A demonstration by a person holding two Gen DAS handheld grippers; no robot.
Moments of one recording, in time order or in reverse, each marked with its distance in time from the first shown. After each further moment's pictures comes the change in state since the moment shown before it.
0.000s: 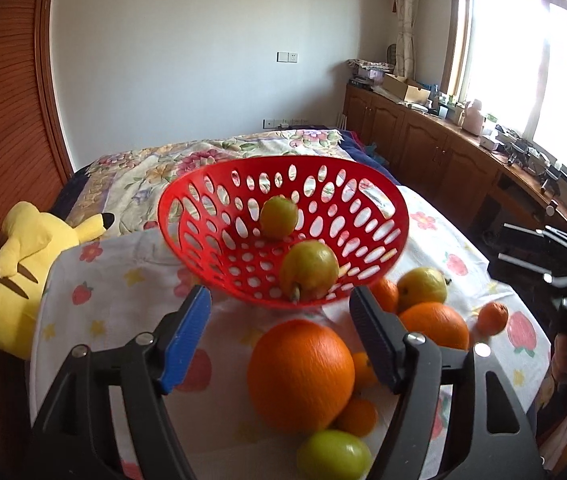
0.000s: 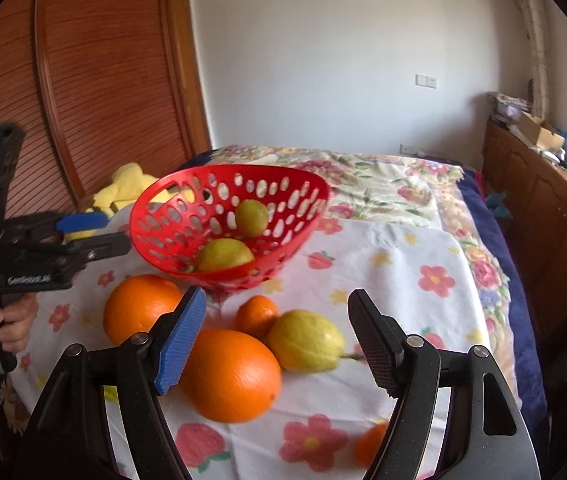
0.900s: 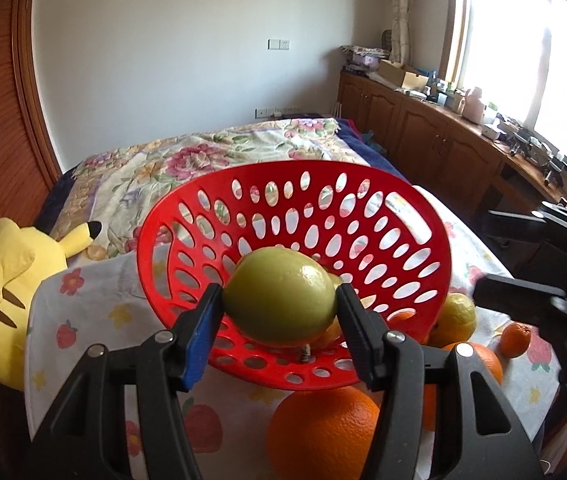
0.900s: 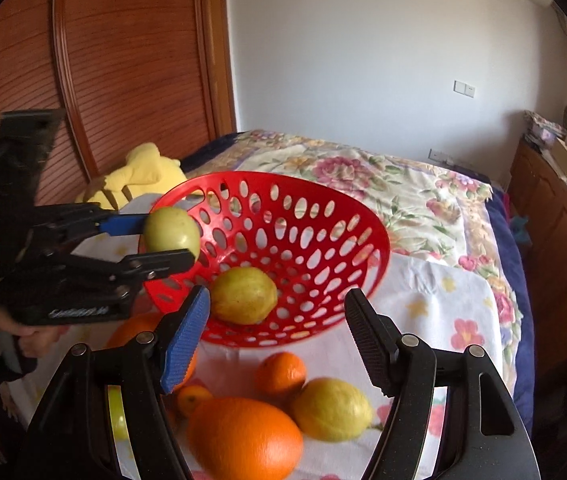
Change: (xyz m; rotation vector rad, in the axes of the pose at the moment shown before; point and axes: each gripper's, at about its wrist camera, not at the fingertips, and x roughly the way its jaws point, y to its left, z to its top) left arm 0.063 0.021 0.043 0.033 0.055 -0.019; right arm 0.054 0.037 0.050 -0.116 0.073 0.060
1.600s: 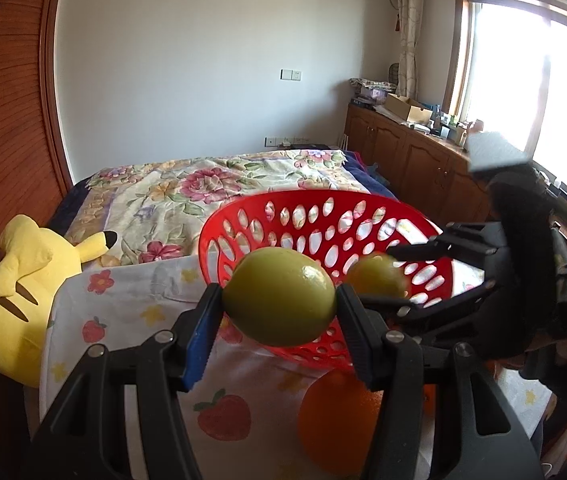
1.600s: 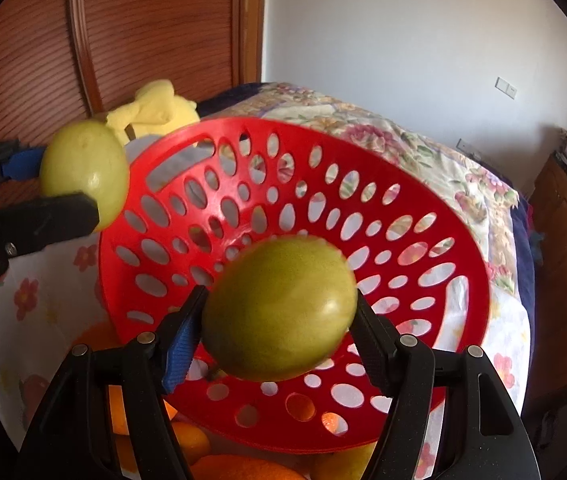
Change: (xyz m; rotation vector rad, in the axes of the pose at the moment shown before) left arm -0.044 0.028 -0.015 -0.045 -0.120 -0.001; right arm 0.090 0.026 0.018 -0.150 0.166 0.023
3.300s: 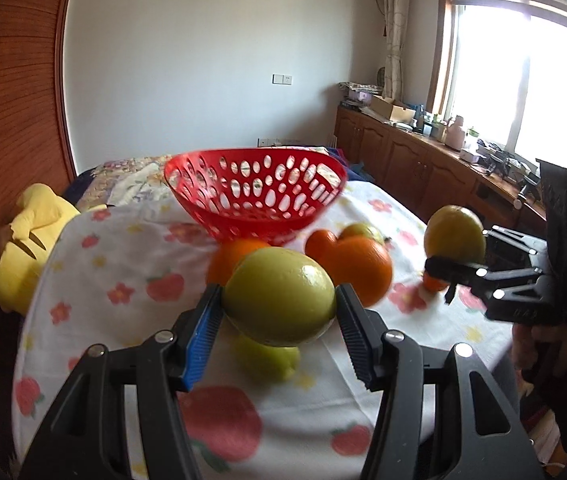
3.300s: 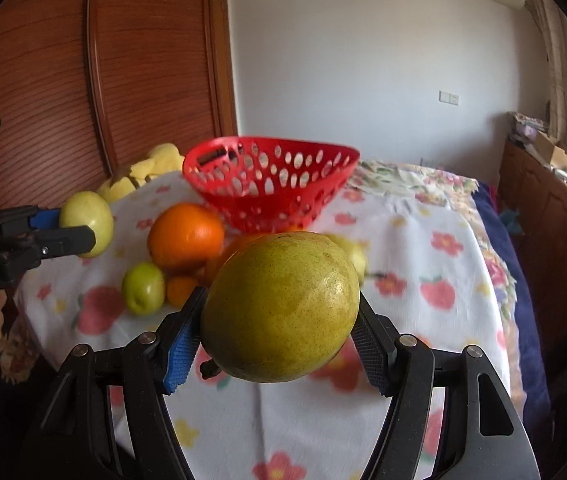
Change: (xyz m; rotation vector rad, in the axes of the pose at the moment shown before) left arm -0.100 -0.082 -0.099 -0.008 -0.036 0.002; right arm -0.151 0.007 -0.168 0.166 -0.279 -0.017
